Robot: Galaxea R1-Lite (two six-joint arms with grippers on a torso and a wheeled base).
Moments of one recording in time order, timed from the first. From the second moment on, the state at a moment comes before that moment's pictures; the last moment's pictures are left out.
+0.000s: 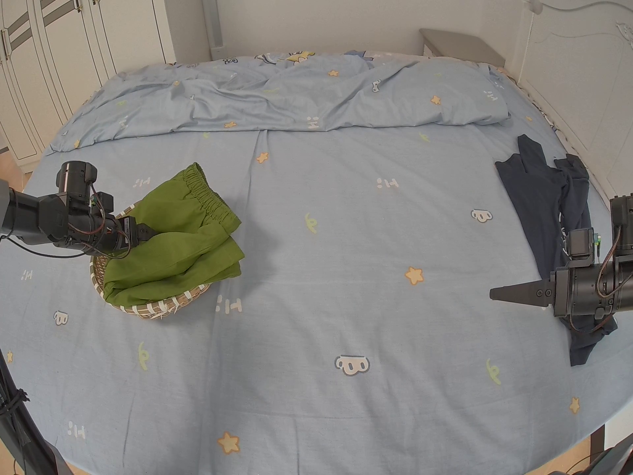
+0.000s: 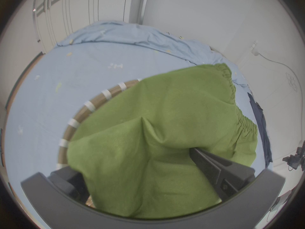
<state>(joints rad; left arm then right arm) 0.16 2.04 -1.38 0.04 -0.27 -0.06 0.14 1.42 -0.70 -0.09 0.64 0.17</state>
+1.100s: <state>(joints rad) 0.07 1.40 -1.05 0.00 0.01 0.00 0.11 1.23 -0.45 -0.26 0.63 0.00</state>
